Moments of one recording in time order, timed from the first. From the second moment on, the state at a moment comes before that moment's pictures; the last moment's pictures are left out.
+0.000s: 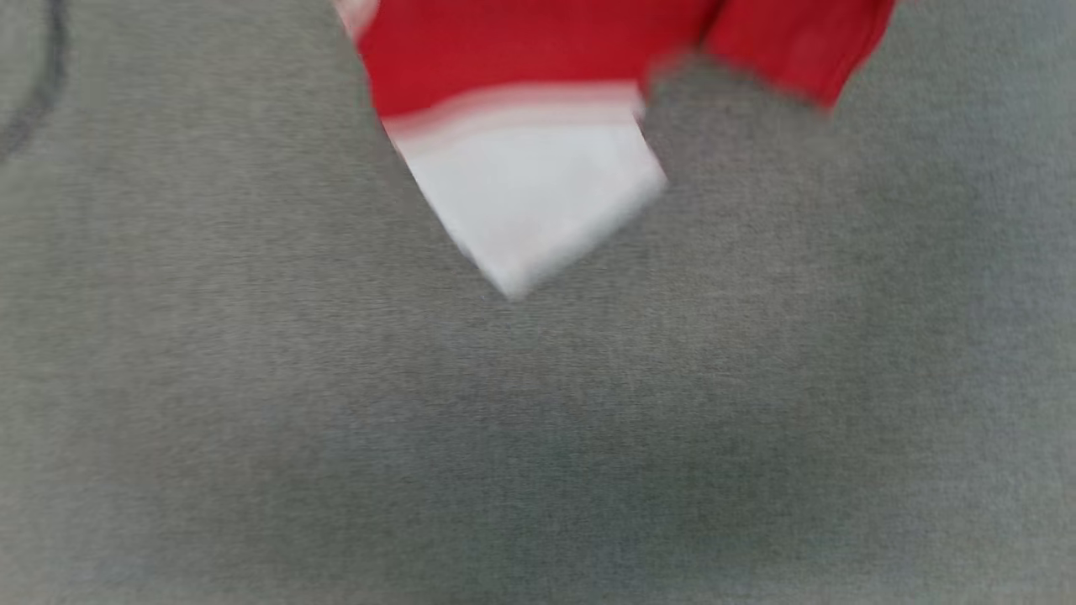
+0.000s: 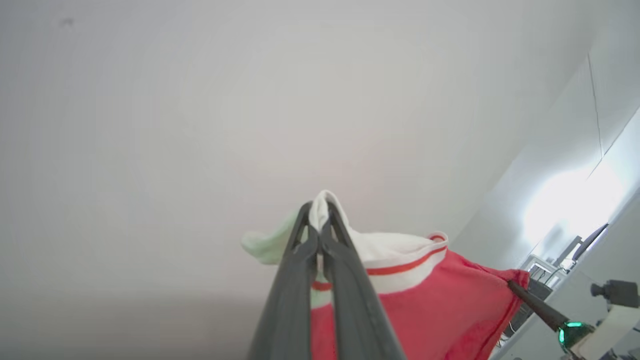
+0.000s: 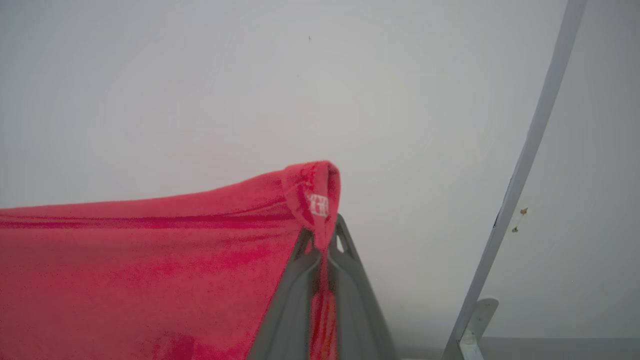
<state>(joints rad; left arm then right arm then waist) -1.40 0.60 -0.71 0.56 -1.47 -0.13 -0.15 -1.49 -0.47 0.24 0.85 0.66 0.13 0.14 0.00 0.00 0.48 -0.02</state>
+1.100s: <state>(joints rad) -0.76 0.61 -0.71 0.16 -1.58 -0.13 -0.26 -0.96 -0.59 0.45 0.69 0.87 0.13 0.14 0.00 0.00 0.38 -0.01</state>
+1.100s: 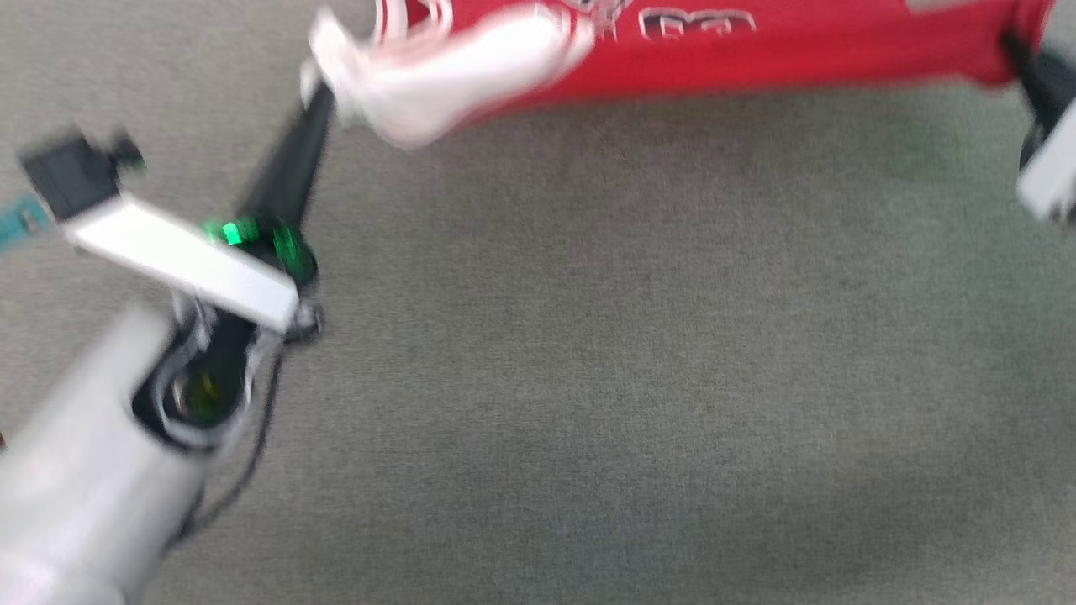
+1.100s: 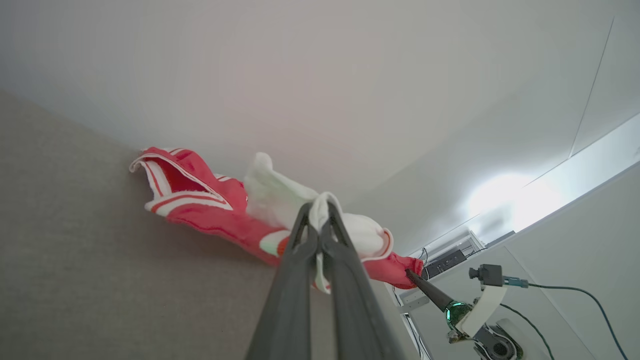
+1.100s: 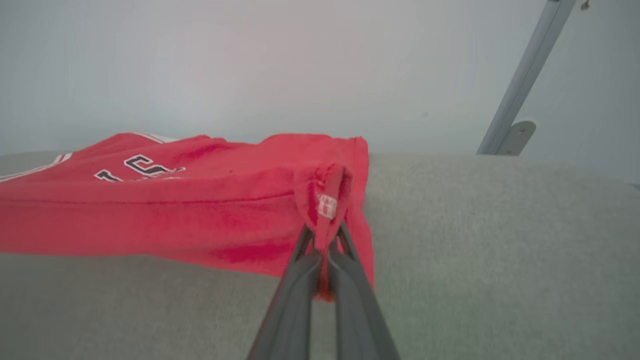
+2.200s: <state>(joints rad) 0.00 0.62 -0.54 -0.23 -1.39 -0.13 -0.24 0.07 -0.66 0.00 -0.05 0.97 0.13 0.40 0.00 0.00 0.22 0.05</state>
